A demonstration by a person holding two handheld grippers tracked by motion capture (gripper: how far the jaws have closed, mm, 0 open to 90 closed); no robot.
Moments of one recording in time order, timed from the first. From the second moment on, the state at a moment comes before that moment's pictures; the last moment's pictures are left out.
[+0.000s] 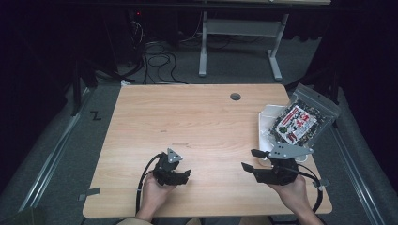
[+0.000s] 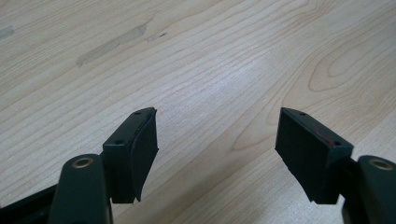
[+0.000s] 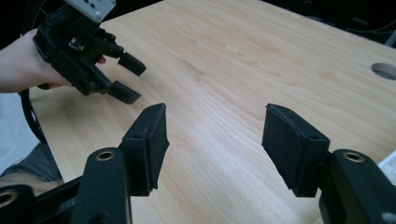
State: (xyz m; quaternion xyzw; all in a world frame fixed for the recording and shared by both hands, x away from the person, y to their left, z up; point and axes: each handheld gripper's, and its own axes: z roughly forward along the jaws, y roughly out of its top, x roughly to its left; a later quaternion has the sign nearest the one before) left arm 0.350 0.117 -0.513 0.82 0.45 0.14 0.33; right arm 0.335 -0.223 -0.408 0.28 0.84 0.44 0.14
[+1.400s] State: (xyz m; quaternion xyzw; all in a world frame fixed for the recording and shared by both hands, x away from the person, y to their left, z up) left arm 0.351 0.110 -0.516 0.82 0.44 0.14 0.33; right arm 0.399 -0.171 -0.483 0.33 0.87 0.36 0.12
